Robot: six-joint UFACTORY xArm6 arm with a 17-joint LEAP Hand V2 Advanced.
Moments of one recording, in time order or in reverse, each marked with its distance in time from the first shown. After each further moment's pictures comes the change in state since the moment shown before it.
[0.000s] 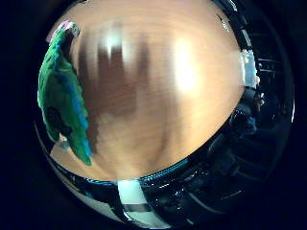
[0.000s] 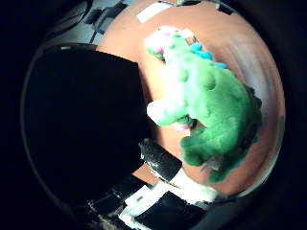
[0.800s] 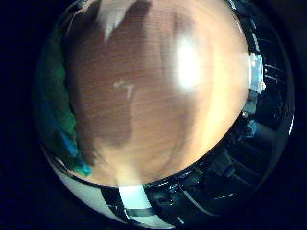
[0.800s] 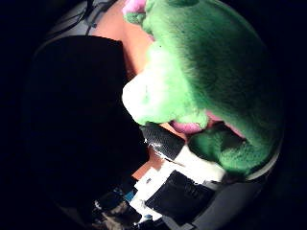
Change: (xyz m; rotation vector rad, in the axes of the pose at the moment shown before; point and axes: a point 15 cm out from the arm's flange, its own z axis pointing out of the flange) arm -0.009 0.004 0.053 -0.094 0.000 -0.022
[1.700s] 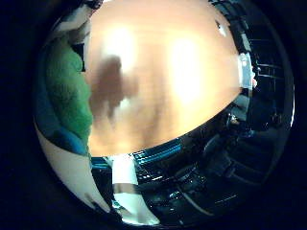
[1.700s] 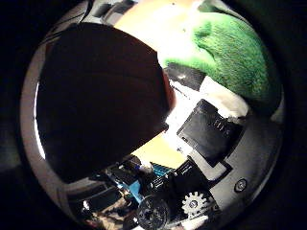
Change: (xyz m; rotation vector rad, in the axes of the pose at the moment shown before) arm -0.009 0.082 -0.199 0.148 0.021 -0.044
